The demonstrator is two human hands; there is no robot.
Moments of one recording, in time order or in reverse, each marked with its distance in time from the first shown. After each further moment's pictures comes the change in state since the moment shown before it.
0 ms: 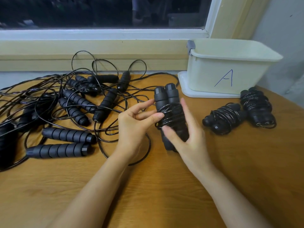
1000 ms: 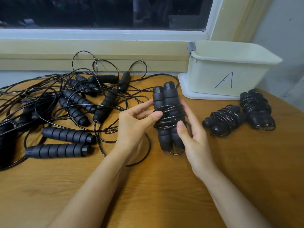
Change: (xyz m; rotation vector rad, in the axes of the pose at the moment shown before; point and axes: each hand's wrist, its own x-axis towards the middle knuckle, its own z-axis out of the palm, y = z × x) left_hand 0.005 -0.002 -0.004 0.028 -0.036 -0.056; right_hand 0.003 0.000 -0.003 0.296 -0.037 0.032
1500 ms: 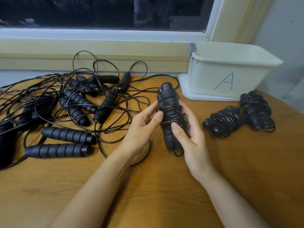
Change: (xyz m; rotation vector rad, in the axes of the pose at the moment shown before) left_hand 0.002 -0.012 0.007 -0.012 -0.203 -0.071; right_hand -0.003 -0.004 0.005 0.085 -0.006 0.019
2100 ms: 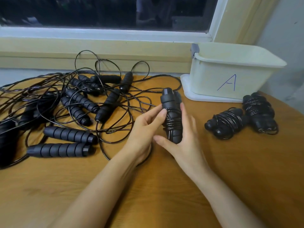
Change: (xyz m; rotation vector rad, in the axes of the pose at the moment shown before) left_hand -0.003 0.002 0.003 -0.107 -0.032 -0.025; right_hand 0.004 0.009 0.007 -0.540 -0.001 0.042
